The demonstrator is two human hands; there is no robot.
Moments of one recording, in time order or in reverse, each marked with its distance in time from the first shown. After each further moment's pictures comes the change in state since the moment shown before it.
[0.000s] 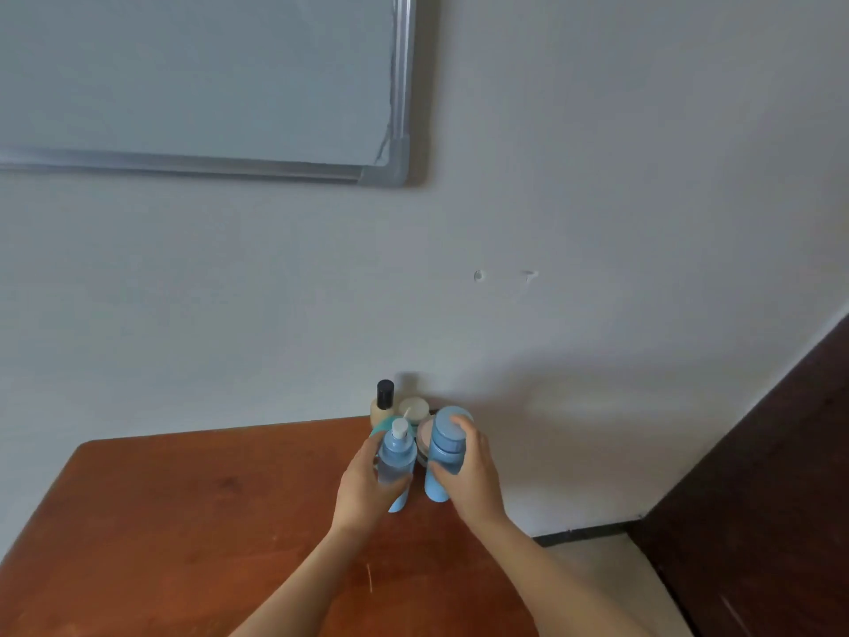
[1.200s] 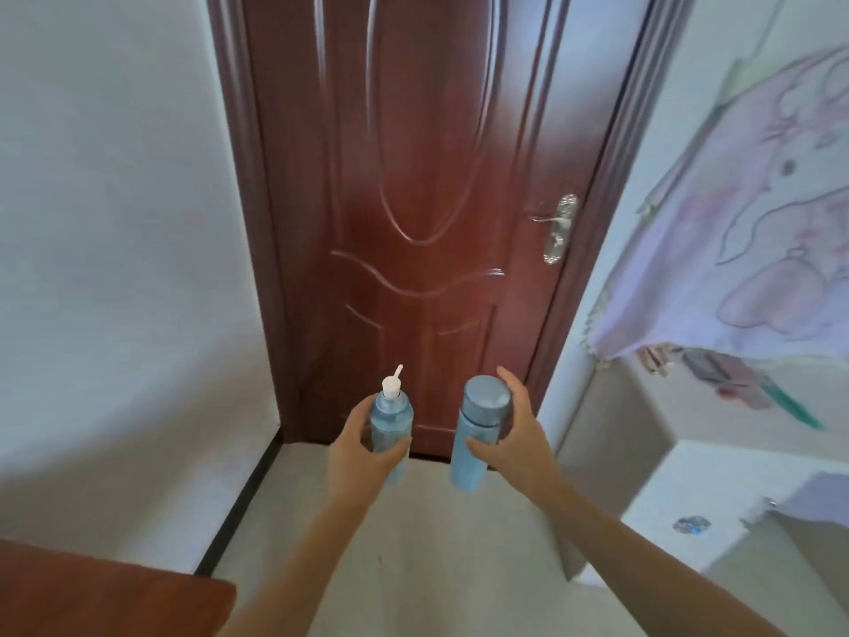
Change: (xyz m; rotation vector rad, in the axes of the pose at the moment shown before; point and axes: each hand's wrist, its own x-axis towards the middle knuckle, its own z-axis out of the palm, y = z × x) left_hand -0.296 0.117 0.184 -0.179 -1.059 0.574; right_hand -0.427 0.005 -0.245 -0.026 1.020 0.545
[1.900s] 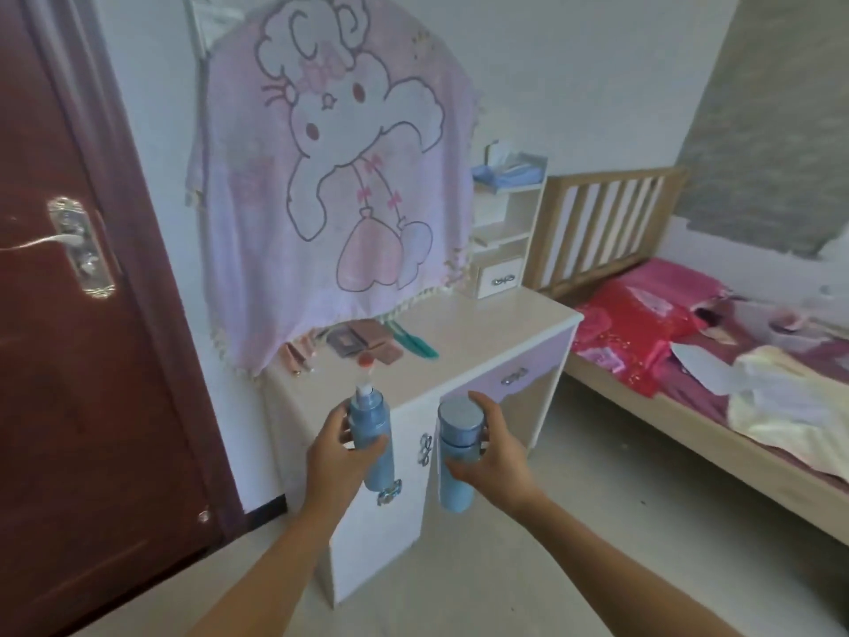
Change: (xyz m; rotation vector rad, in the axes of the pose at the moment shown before) left_hand -0.051 0.111 0.494 -0.171 -0.722 0.089; right_hand -0.112 0.178 -0.403 -0.222 0.615 0.418
